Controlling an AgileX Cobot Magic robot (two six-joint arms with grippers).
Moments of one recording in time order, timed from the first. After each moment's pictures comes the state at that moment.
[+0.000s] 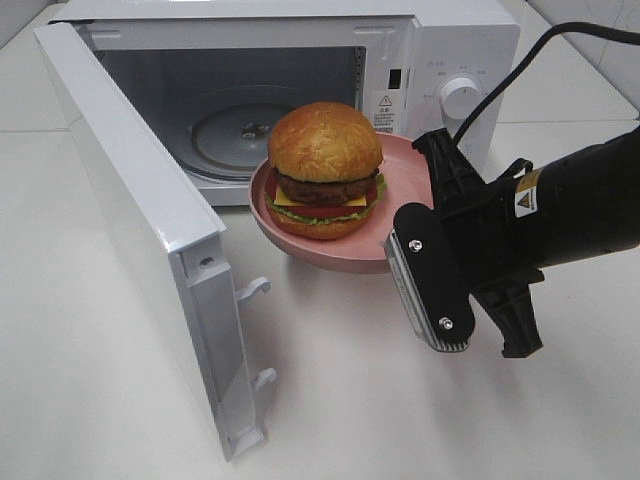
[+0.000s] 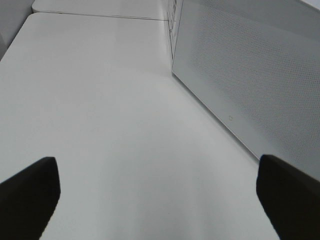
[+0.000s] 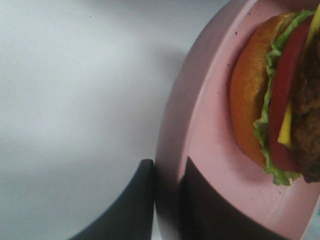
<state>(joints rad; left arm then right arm) 0.03 -0.01 -0.51 -0.13 1.08 0.03 0.61 1.46 -0.67 0.03 0.12 -1.53</state>
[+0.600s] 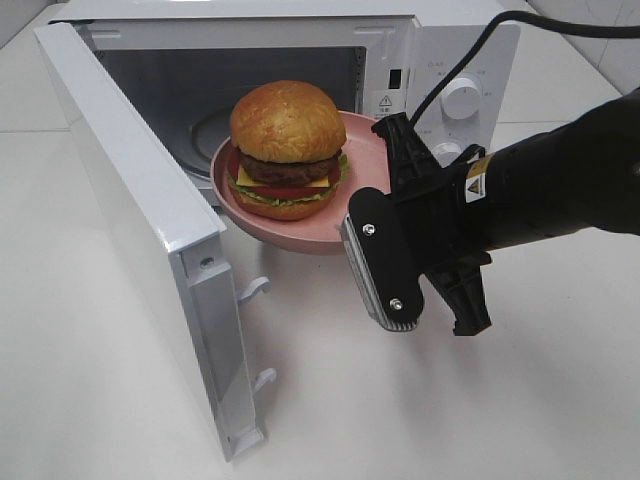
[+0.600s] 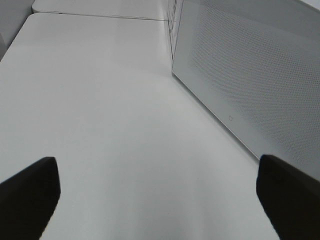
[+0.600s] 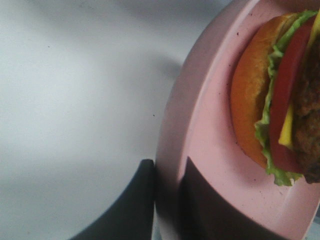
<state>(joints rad) 0.03 -0.01 -0.51 -0.13 1.08 0.03 0.65 1.55 -0.76 0.04 0.06 -1.53</state>
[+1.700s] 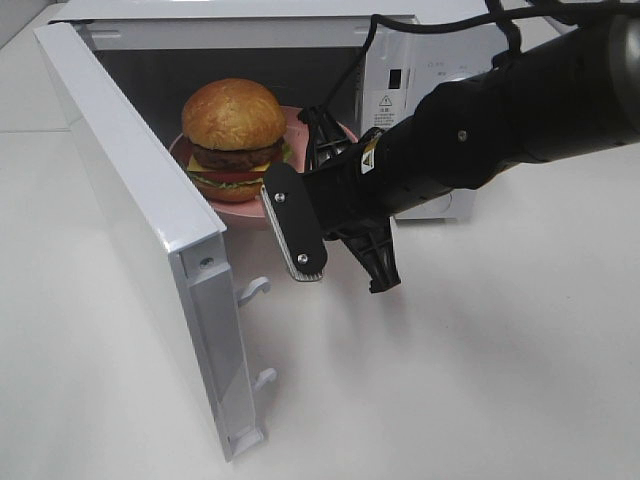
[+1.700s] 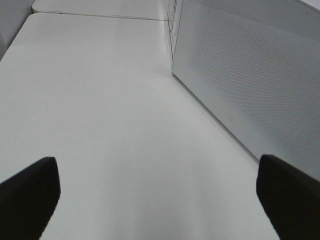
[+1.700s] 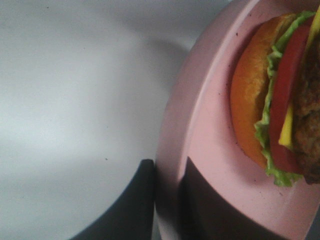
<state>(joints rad) 0.03 -0.01 -0.51 -0.13 1.08 0.03 0.68 1.83 -1.03 0.04 0.06 -1.53</state>
